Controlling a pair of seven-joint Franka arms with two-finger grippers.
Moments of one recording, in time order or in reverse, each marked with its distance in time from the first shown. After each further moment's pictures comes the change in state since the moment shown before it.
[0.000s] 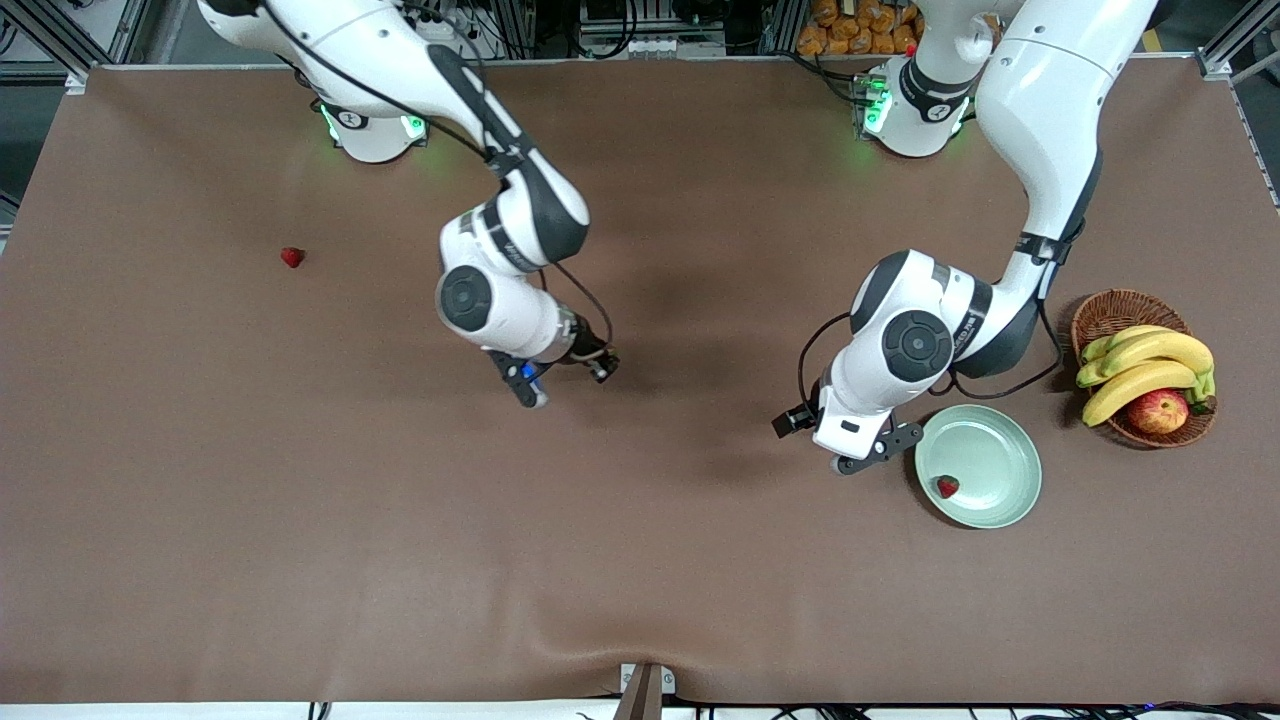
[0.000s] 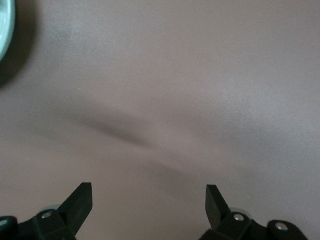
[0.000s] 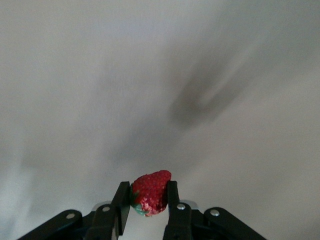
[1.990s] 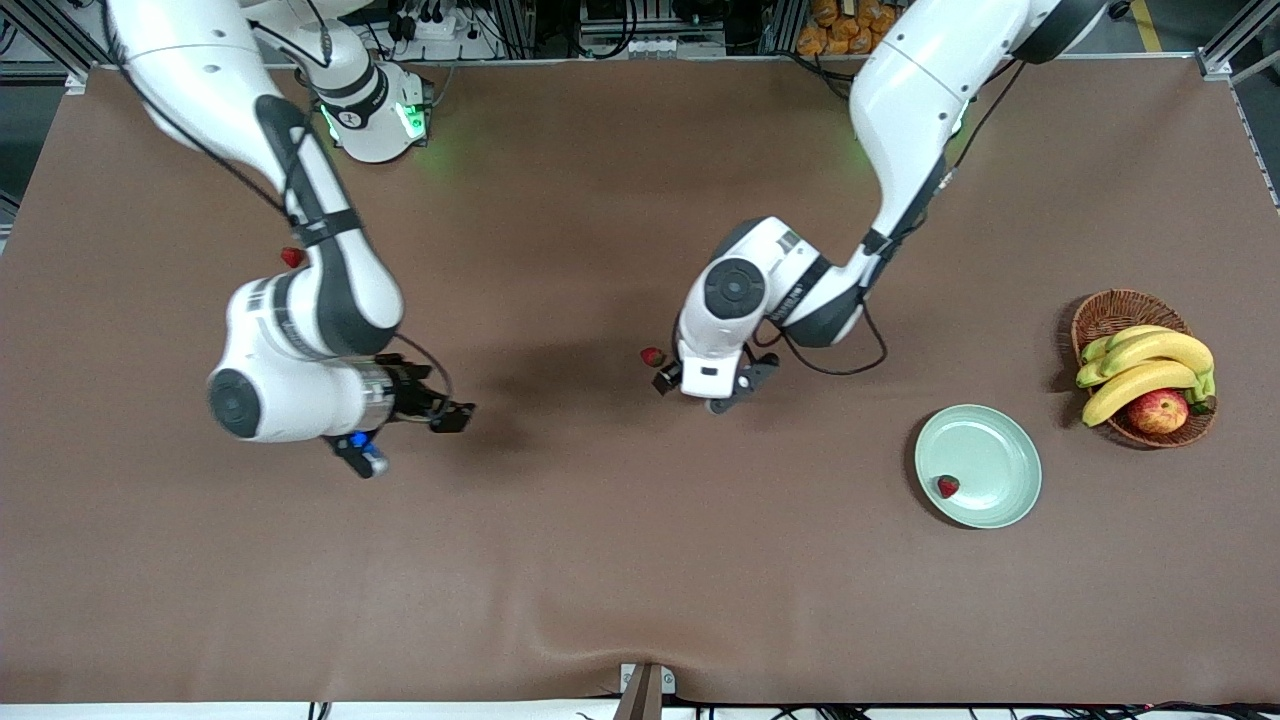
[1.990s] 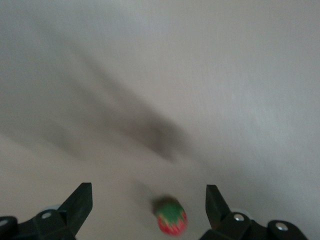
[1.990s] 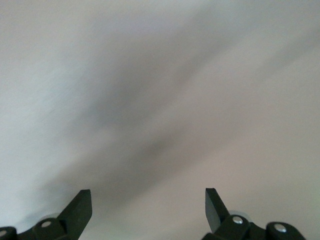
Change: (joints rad) left arm -0.321 0.132 -0.003 0.060 0.000 0.085 -0.612; right arm -0.445 -0.057 -0.063 0.110 -0.170 -0.543 -0.592
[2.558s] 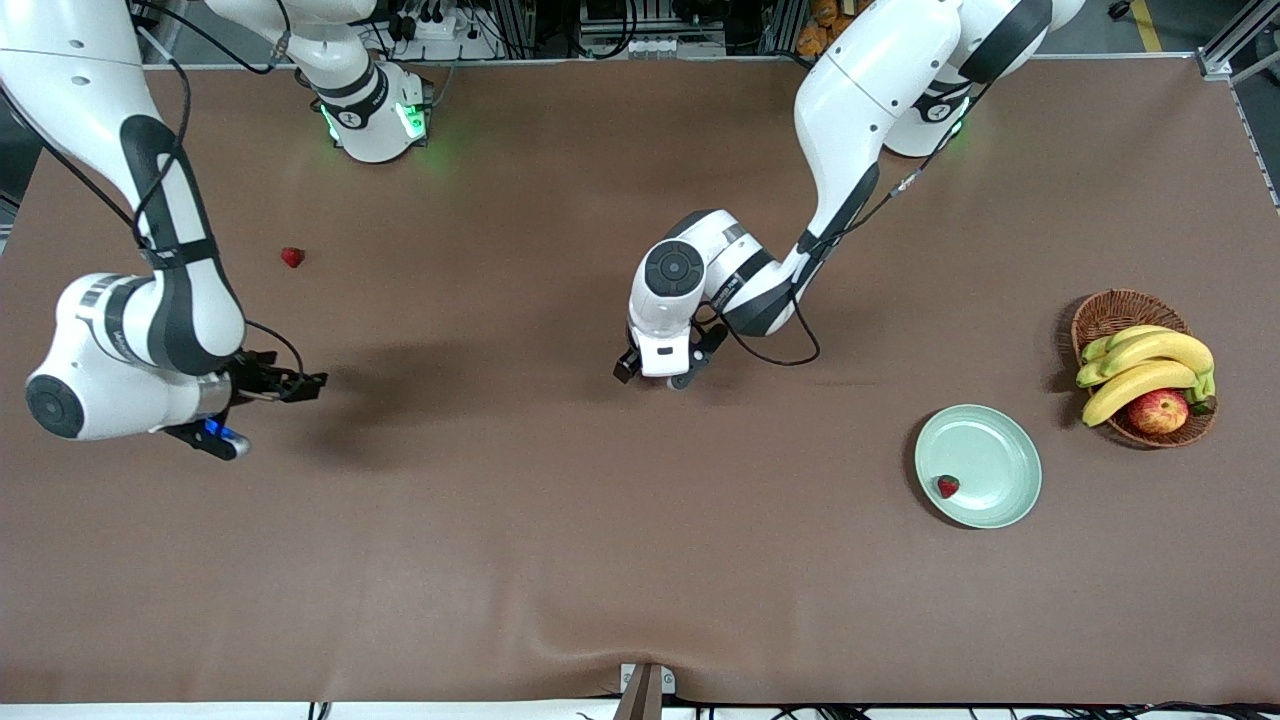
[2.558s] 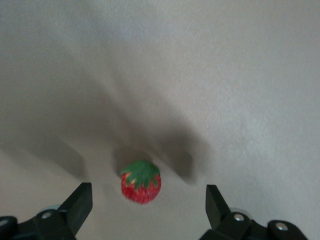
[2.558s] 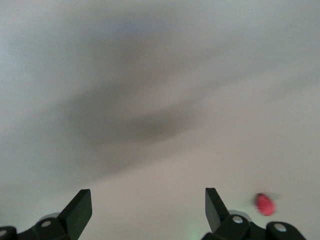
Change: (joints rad) left arm -0.119 0.090 0.051 0.055 0.000 0.079 -0.248; right arm -0.290 -0.087 -0.012 -0.187 -0.243 -0.058 -0.487
